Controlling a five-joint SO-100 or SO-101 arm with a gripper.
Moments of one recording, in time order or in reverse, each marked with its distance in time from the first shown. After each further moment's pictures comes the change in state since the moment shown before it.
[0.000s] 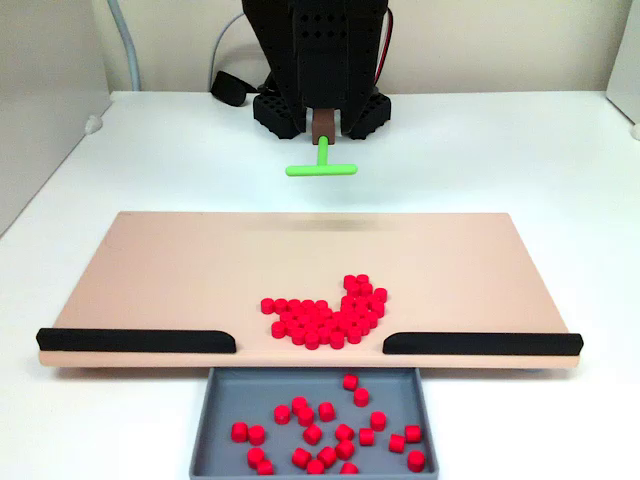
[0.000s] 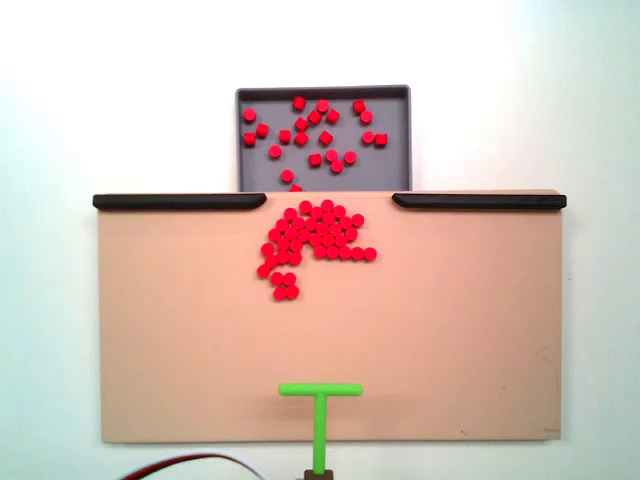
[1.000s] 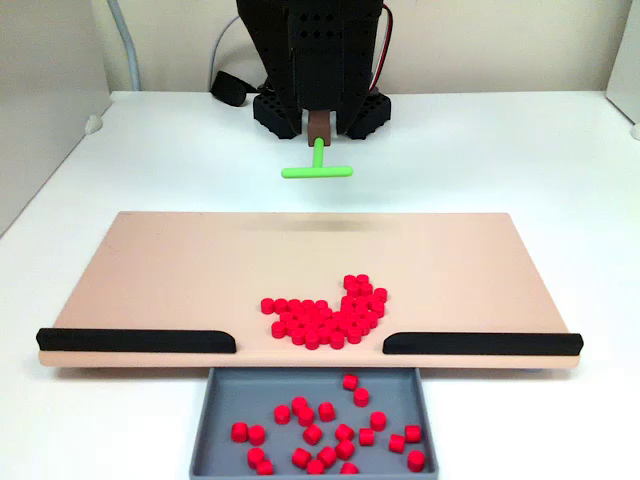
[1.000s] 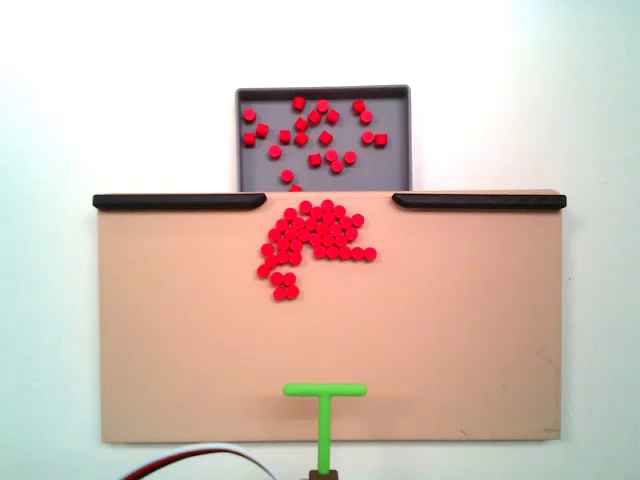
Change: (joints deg) arm 0.8 -1.3 0.0 -0.1 -1.1
